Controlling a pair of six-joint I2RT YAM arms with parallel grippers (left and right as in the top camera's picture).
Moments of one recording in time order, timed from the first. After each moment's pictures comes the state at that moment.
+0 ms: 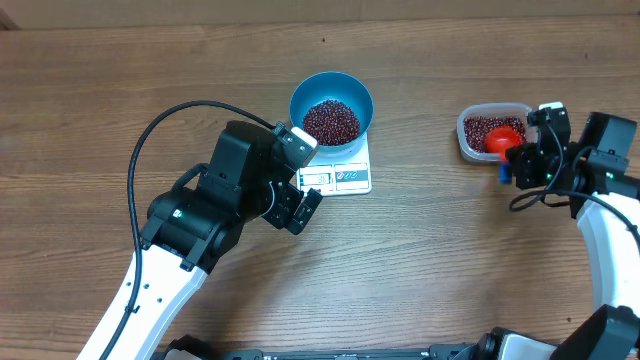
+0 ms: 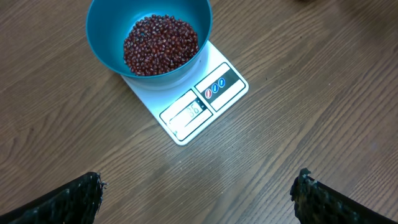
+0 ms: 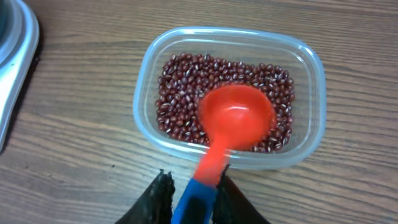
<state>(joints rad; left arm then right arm) -0.48 1.20 1.20 -0.88 0.10 0.13 -0.35 1.42 0.97 -0.52 -0.38 -0.41</state>
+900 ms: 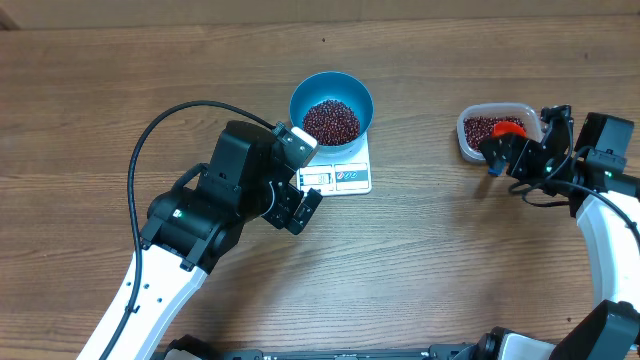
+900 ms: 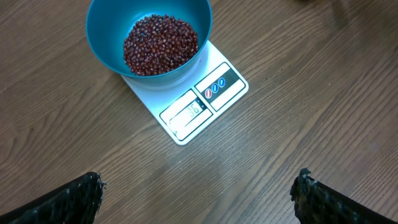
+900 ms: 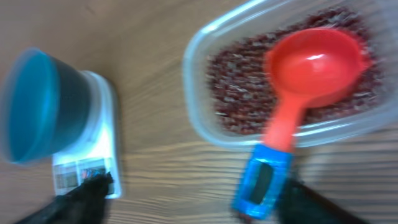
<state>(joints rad) -0.48 1.20 1.20 -0.88 0.10 0.13 -0.35 1.43 0.97 -0.54 -0.58 0.10</state>
